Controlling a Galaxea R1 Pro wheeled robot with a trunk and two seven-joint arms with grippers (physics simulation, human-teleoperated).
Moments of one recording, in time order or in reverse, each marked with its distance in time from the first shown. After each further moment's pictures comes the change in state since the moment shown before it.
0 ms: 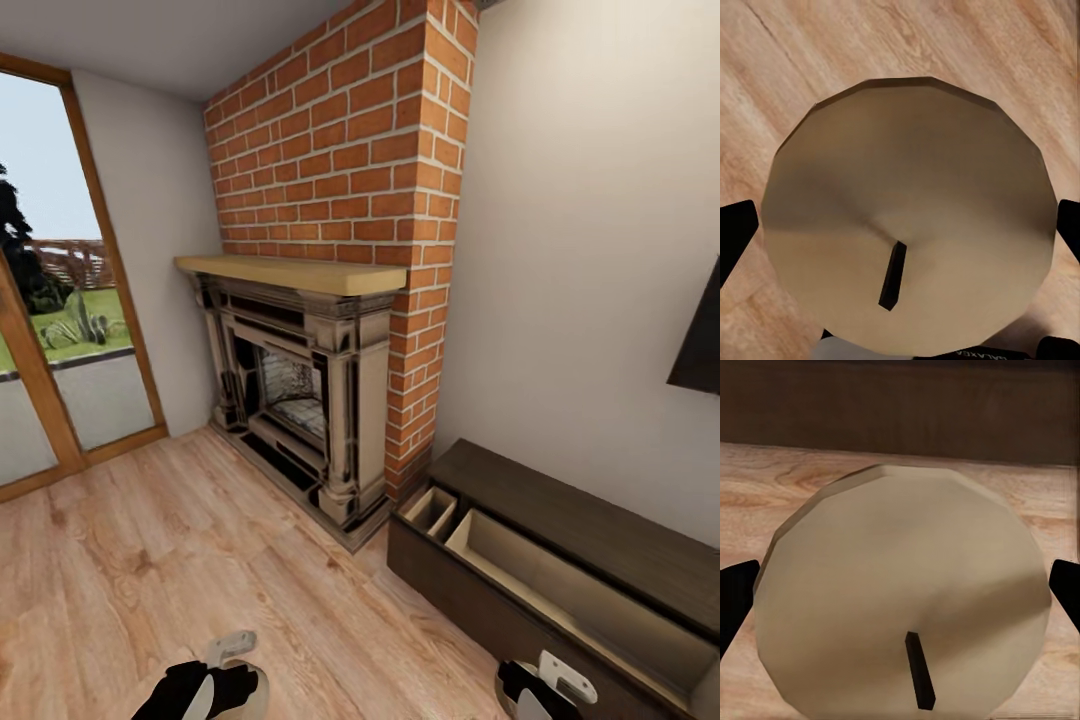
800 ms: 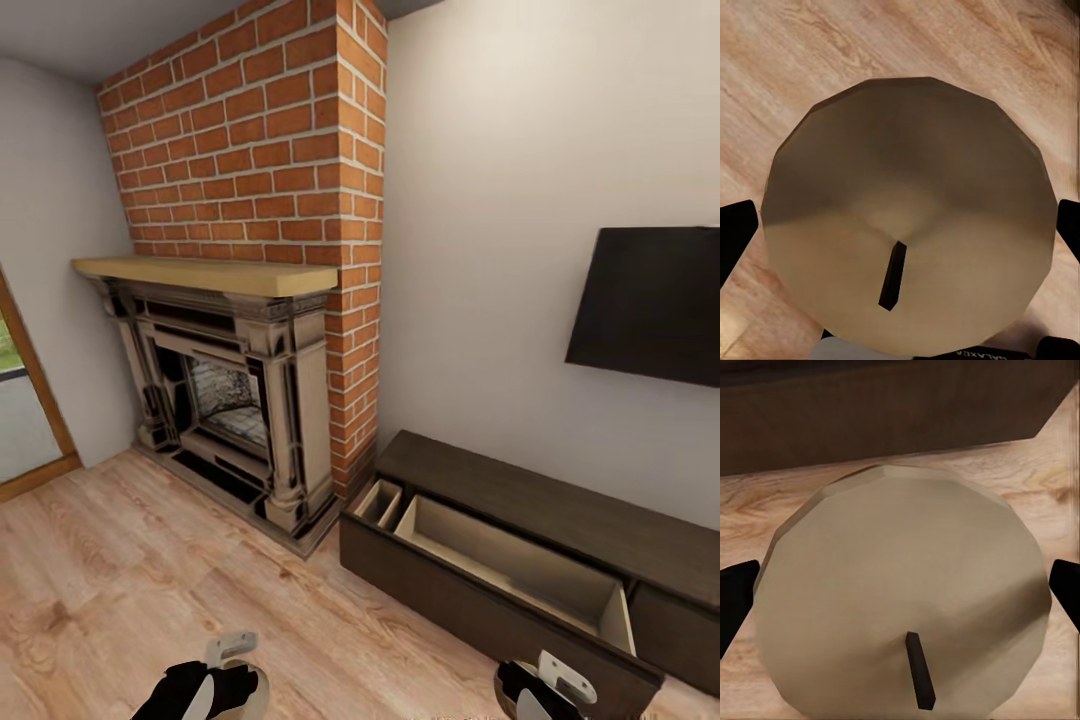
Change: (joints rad) left arm 0.000 0.000 0.000 0.000 0.000 0.000 0.000; right arm 0.000 0.002 0.000 0.000 -0.001 0.000 0.000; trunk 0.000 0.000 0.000
